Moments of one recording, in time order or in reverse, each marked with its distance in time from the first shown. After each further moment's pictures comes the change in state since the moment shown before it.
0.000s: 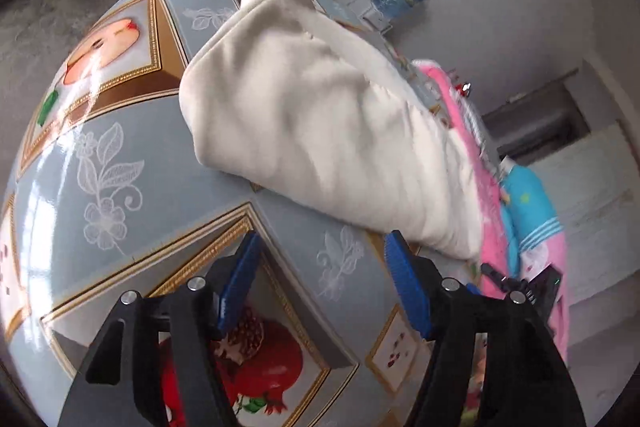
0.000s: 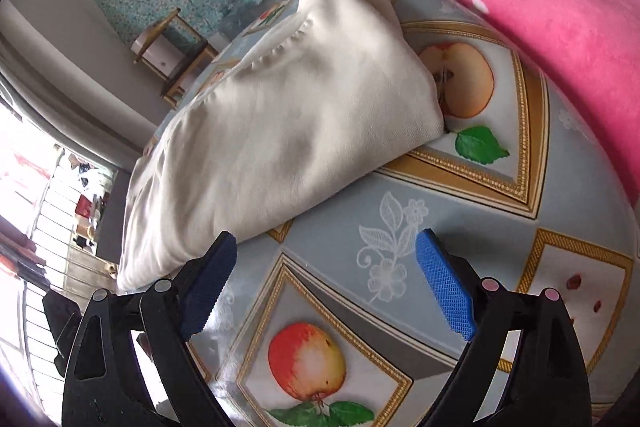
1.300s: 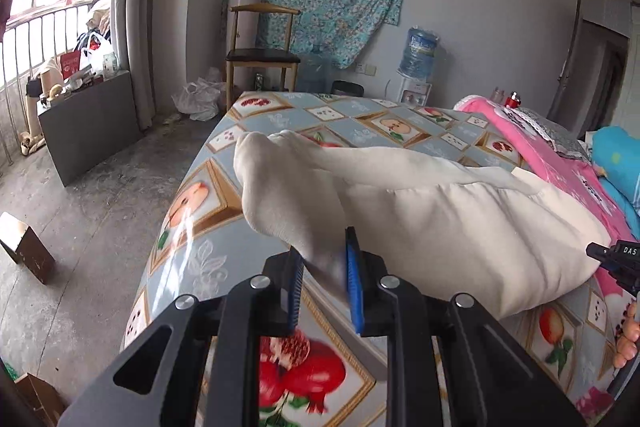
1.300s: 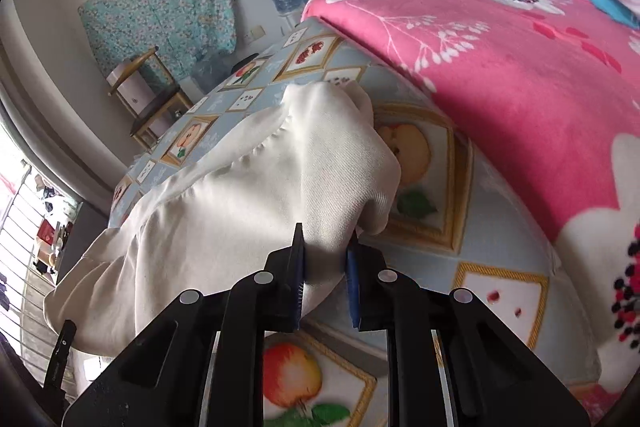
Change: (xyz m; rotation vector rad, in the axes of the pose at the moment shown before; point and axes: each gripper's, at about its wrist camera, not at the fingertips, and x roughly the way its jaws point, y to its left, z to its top) left arm -0.046 -0.071 -0.060 0.446 -0.377 0.467; right arm -0.047 0.008 -0.007 -0.026 -0.192 -0.172
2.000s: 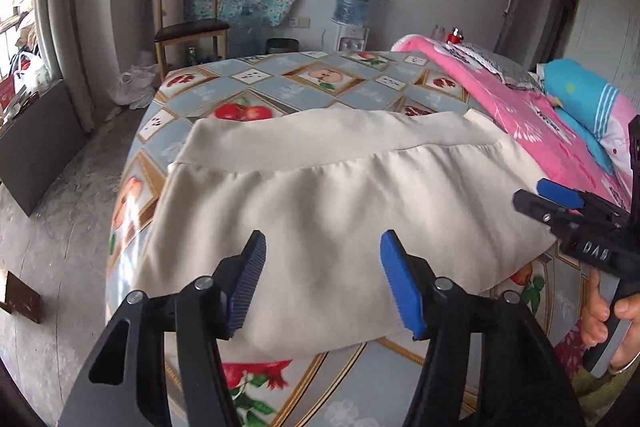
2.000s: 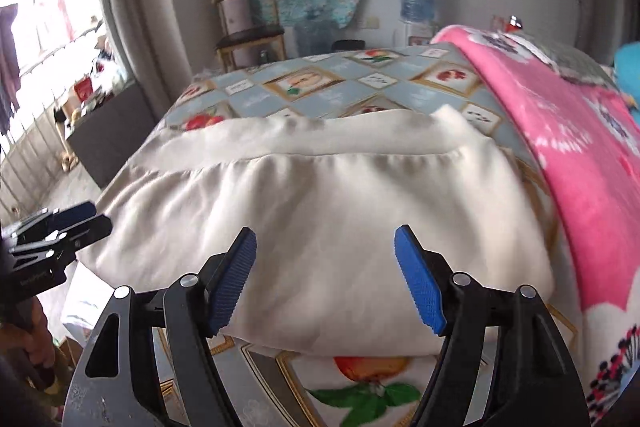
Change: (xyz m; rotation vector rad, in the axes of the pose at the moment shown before) left arm 0.025 -0.050 0.014 0.202 0.172 -0.162; right arm 0.009 0.115 -0.045 -0.565 0.005 0.104
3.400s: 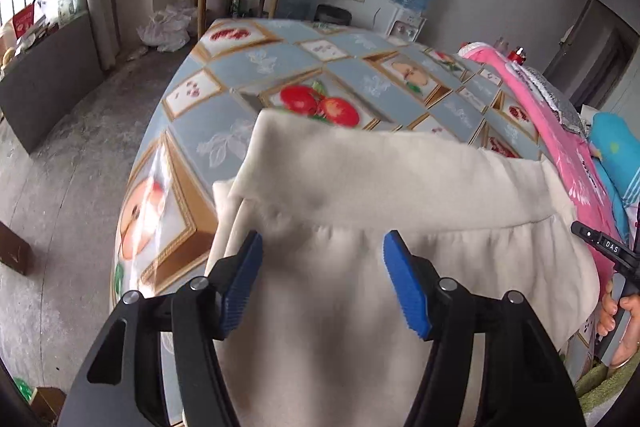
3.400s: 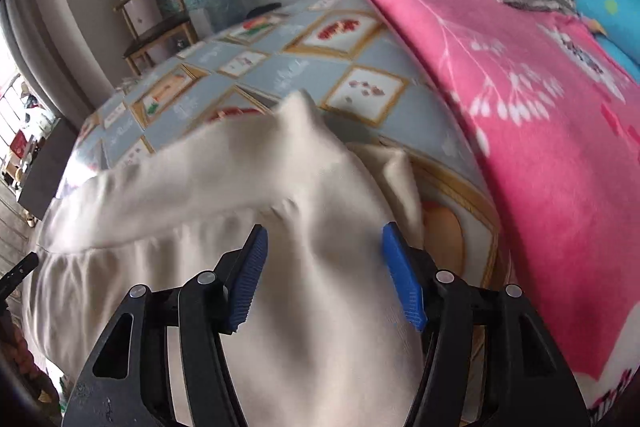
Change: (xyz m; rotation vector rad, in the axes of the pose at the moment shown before) left arm 0.065 0.103 0.037 -0.252 0.137 0.038; right arm 0.073 -0.157 0.037 0.276 0.185 -0.158
